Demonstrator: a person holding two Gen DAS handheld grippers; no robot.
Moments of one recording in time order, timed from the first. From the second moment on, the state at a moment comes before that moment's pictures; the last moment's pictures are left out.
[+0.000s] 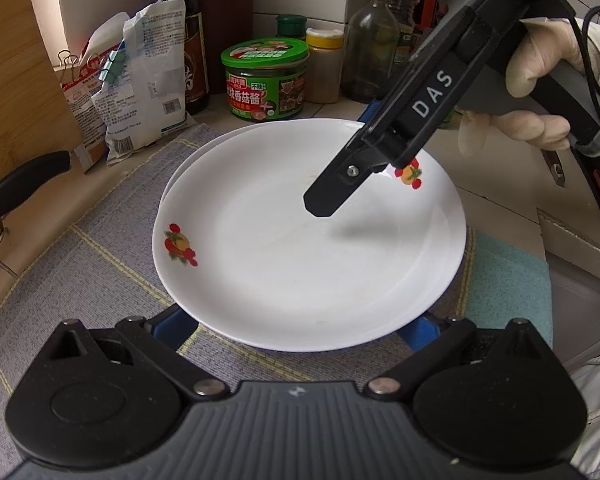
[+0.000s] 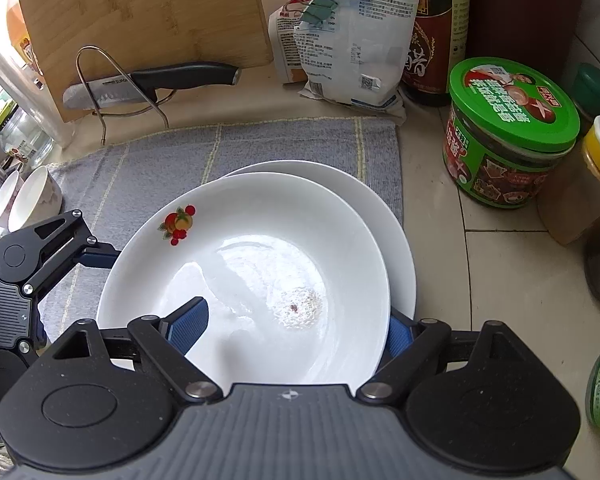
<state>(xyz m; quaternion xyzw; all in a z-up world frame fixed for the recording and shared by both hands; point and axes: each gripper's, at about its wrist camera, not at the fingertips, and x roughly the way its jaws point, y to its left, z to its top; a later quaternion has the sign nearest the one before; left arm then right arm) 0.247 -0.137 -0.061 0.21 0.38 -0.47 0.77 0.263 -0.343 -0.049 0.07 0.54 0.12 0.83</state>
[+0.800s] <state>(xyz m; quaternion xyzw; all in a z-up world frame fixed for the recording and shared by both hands) 0.247 -0.137 -0.063 0.21 0.37 -0.47 0.77 0.242 -0.348 -0.037 0.11 0.53 0.10 0.83</state>
